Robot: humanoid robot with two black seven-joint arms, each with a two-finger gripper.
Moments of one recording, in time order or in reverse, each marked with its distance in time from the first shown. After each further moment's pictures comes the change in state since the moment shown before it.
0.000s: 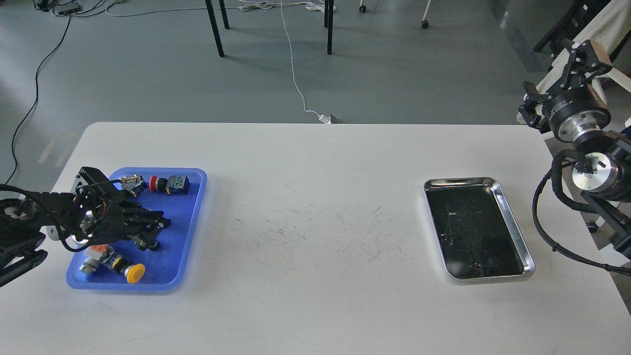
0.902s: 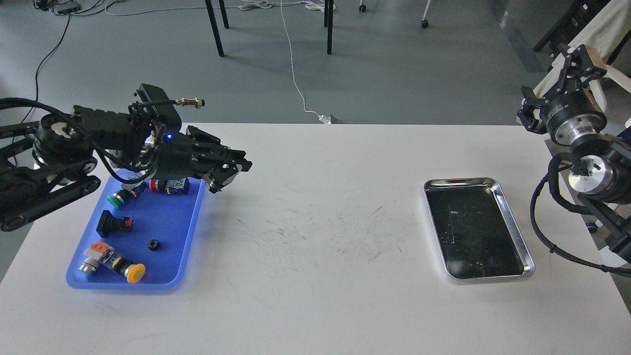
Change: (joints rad) left arm -0.360 -0.135 -0.017 -0.364 -0.100 -0.176 0.000; right arm 0.005 0.021 0.002 -0.033 -0.005 -0.005 -0.006
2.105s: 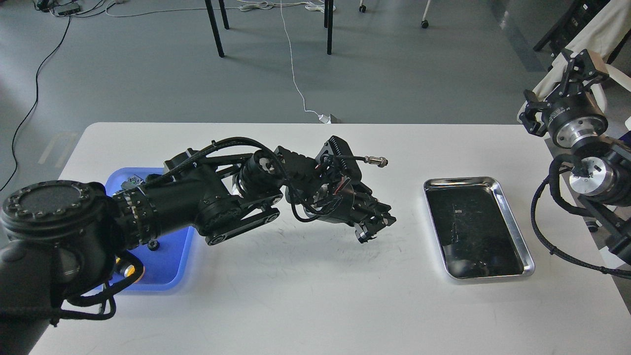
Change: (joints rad) left arm 0.038 -0.655 0.017 0.447 0.059 -0.013 0.000; right arm -0.011 -0.002 -0.007 -0.012 0.001 0.002 0.001
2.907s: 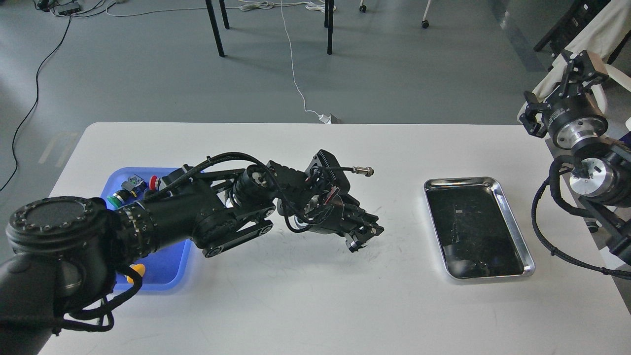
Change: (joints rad) left arm 0.060 -0.001 -0.001 0.027 -0.003 0.000 0.000; right arm 0.000 -0.002 -0.005 0.000 -0.001 -0.002 0.000
